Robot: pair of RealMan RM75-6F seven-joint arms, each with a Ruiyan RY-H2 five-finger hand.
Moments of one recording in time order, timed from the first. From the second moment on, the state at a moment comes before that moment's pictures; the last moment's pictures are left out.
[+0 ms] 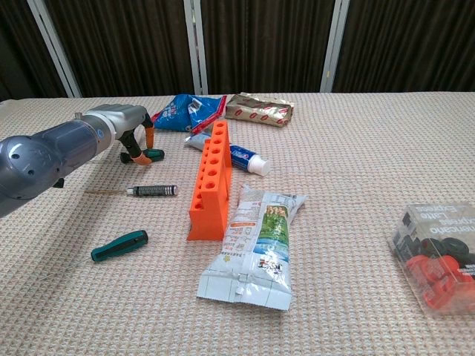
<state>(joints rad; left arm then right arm) -1.03 -1.93 -0.32 -0.68 0.63 0.72 0.60 -0.03 -0.92 0.10 -1.79 -1.32 1.54 -0.09</state>
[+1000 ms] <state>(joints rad) -0.95 -1.74 -0.47 -1.10 0.66 0.74 0.36 -0.04 -0.93 0.11 -1.77 -1.34 1.55 -0.07</state>
